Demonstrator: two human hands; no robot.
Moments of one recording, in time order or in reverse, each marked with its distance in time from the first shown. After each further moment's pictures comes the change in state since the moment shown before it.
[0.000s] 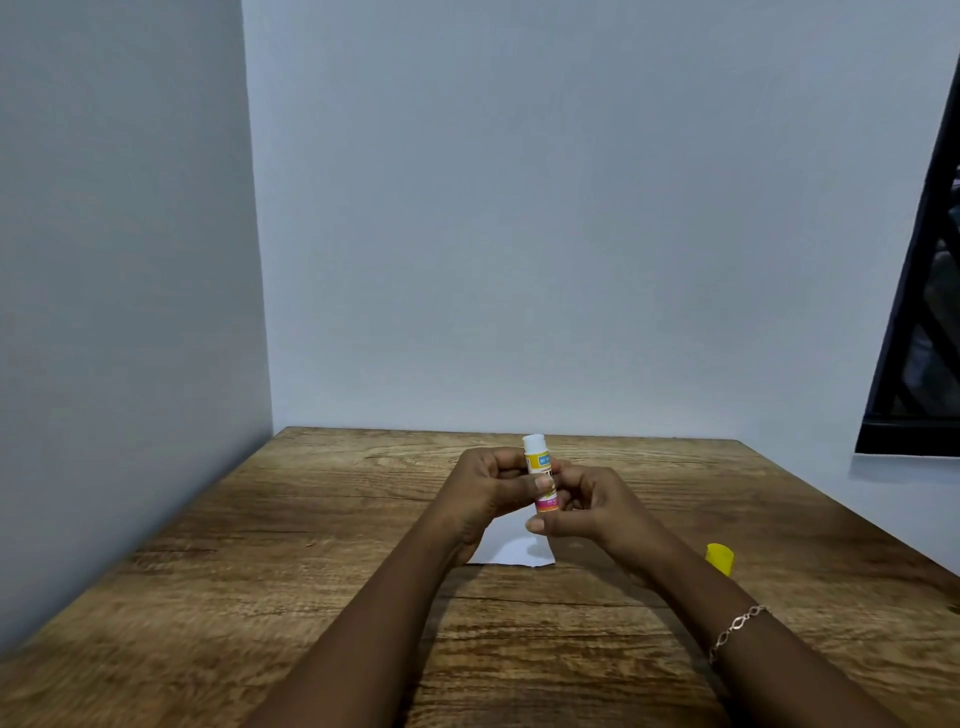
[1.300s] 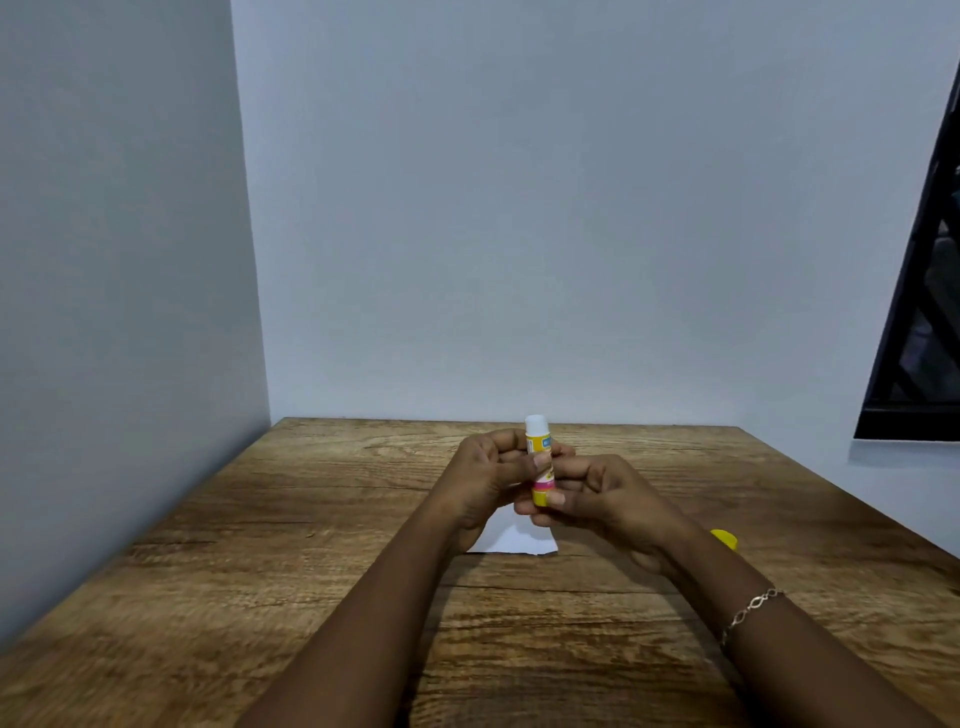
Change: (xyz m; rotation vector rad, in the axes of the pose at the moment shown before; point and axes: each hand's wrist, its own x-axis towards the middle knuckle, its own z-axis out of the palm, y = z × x) left_hand -0.002 0.008 0.005 -0.080 0.002 -0.053; right_hand -0.006 -0.002 -0.004 0.224 -0.053 0.090
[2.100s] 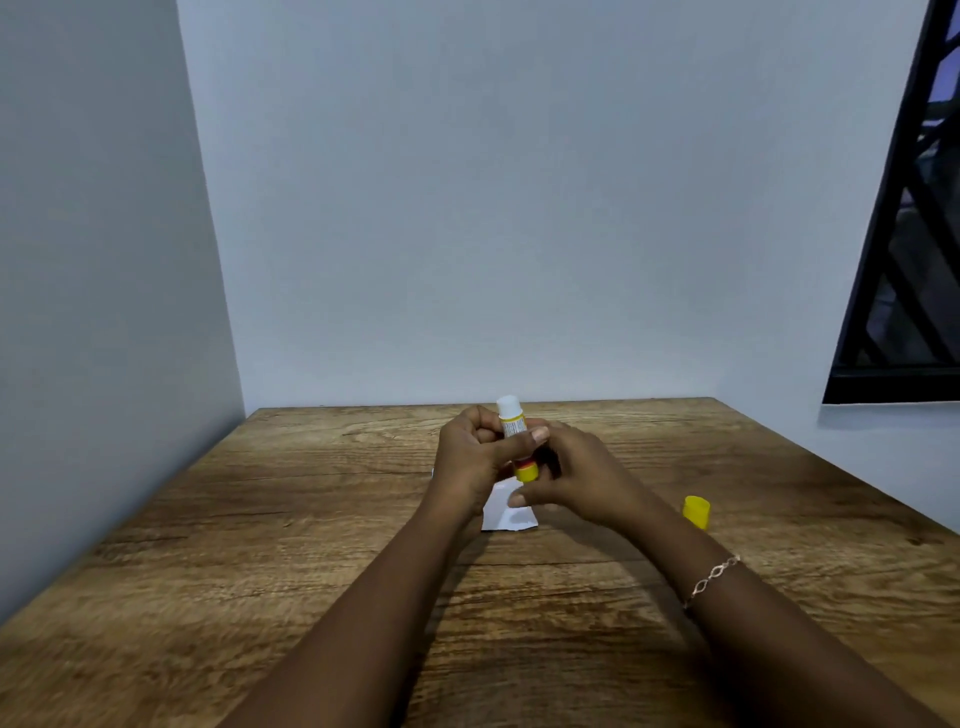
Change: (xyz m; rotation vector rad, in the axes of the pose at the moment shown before) left_hand -0.002 -0.003 0.023 -0.015 0.278 0.077; right_hand -0.001 -0.016 0.013 -0.726 0.128 -0.125
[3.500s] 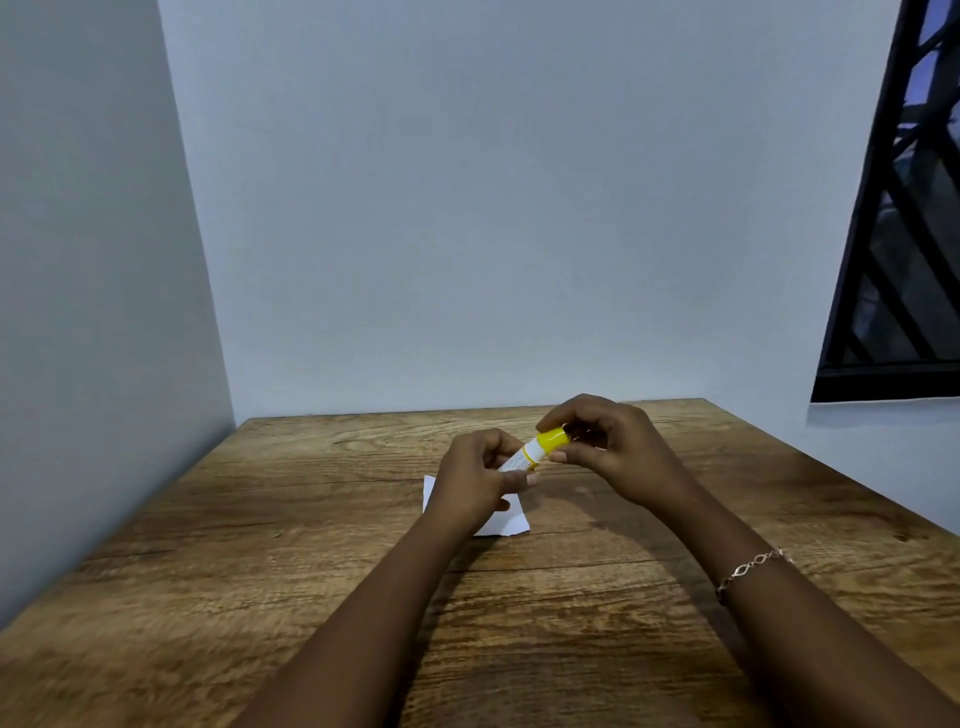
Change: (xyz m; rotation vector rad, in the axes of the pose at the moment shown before) left_hand 0.005 -0.012 -0.006 0.501 -0.128 -0.006; right_hand -0.007 0.019 -0.033 0.045 0.194 -0.142
